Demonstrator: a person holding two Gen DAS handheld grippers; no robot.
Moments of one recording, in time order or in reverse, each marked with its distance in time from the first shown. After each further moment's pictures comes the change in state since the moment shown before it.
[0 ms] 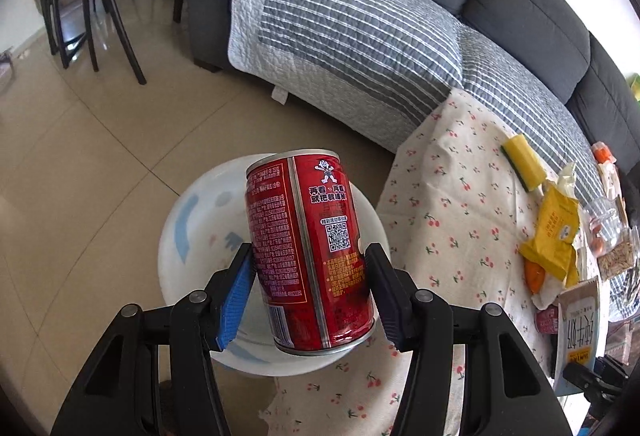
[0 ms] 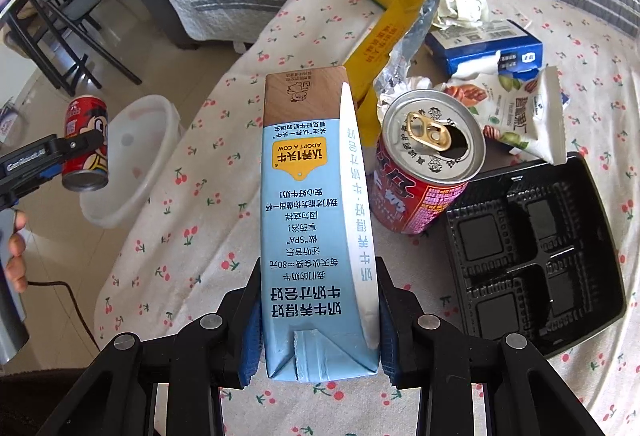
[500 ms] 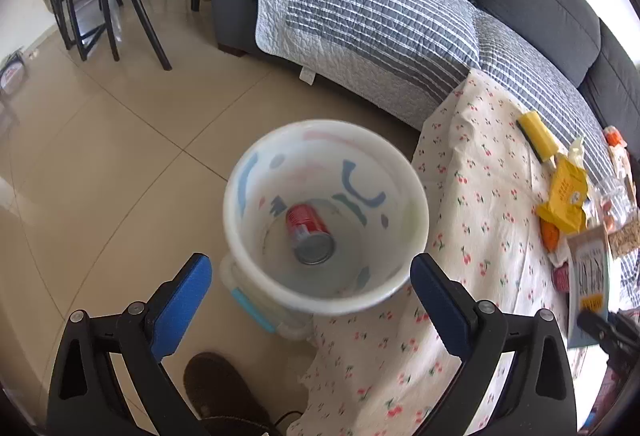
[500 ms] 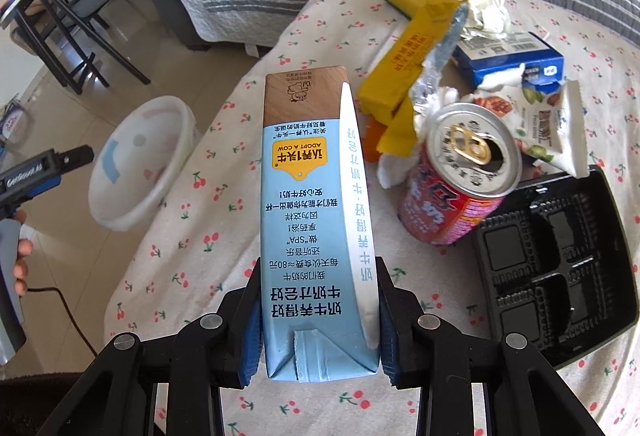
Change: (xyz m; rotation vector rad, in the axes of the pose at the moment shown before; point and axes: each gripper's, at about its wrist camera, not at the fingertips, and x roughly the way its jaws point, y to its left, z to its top) left arm -0.038 0.036 -0.026 0.031 0.068 0.057; right arm 0.005 0.020 0.006 -0.028 -0.014 0.015
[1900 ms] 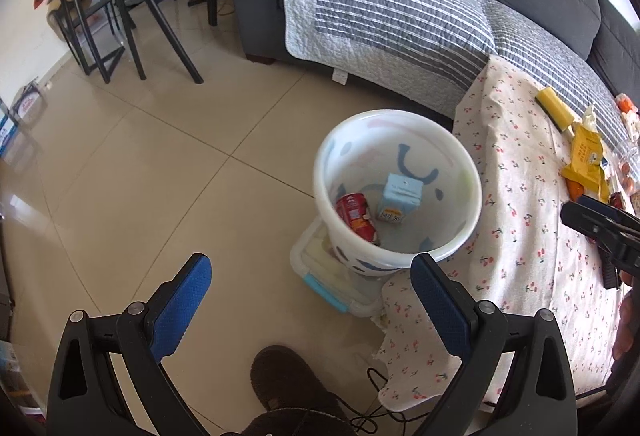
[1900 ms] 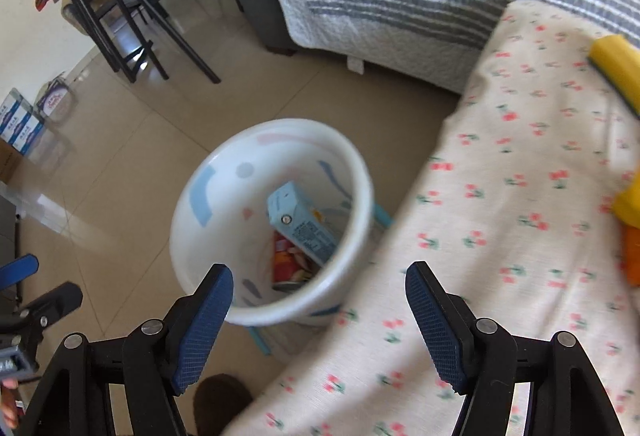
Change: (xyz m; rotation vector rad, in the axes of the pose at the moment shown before) left arm -0.036 0.044 -0.020 0.095 -0.020 0.104; right arm 0.065 0.119 0.042 -0.110 -0.049 0.082
